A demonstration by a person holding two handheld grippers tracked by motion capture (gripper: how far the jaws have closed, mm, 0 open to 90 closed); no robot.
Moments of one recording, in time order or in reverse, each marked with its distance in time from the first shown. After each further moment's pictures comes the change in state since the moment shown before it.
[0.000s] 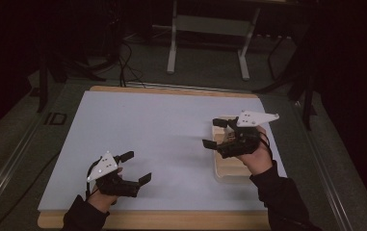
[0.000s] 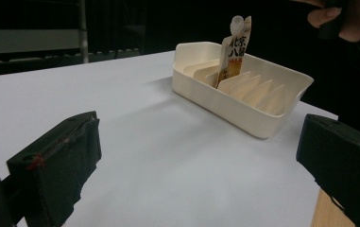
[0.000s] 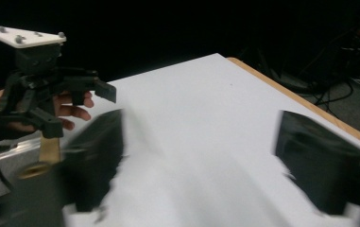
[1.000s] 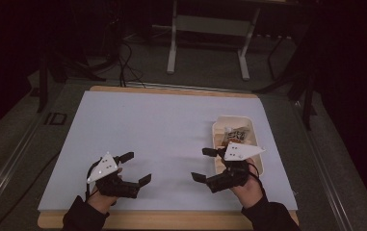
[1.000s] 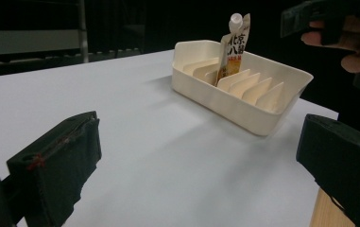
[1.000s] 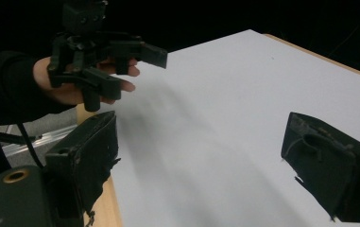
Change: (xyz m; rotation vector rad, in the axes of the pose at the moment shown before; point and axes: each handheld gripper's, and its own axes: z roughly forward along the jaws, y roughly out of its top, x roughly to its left) left arm -0.001 -0.001 -0.001 0.008 0.004 0.011; right arm 0.063 -0.047 0.012 0.031 0.059 0.030
